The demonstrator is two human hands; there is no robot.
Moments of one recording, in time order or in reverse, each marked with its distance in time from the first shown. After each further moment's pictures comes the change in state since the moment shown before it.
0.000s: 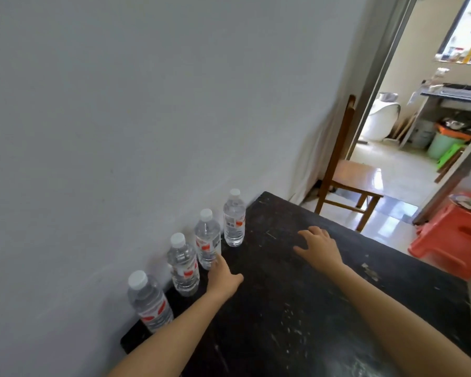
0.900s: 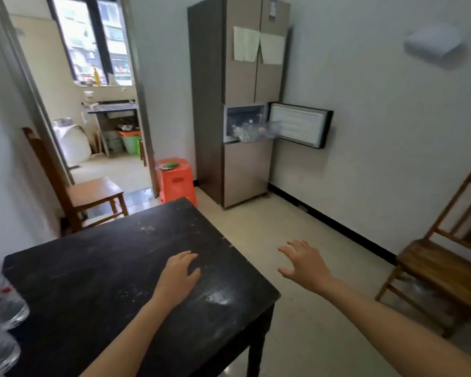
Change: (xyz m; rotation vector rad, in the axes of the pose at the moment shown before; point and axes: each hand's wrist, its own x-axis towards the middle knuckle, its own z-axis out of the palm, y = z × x) left_hand -0.224 0.005 0.045 0.426 -0.642 1.323; right_hand -0.521 -0.035 -0.024 -0.188 0.282 0.959
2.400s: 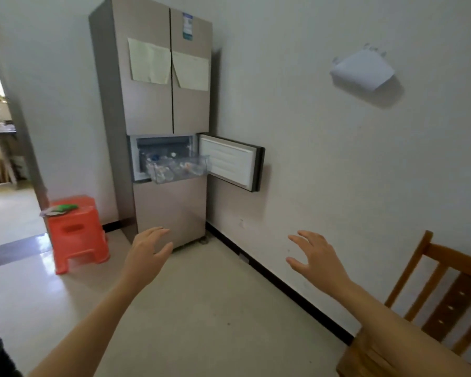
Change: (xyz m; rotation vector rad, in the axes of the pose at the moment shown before) left_hand 0.487 0.349 0.244 -0.101 0.287 0.176; right_hand 0.279 0.556 -0.118 0.046 0.282 0.088
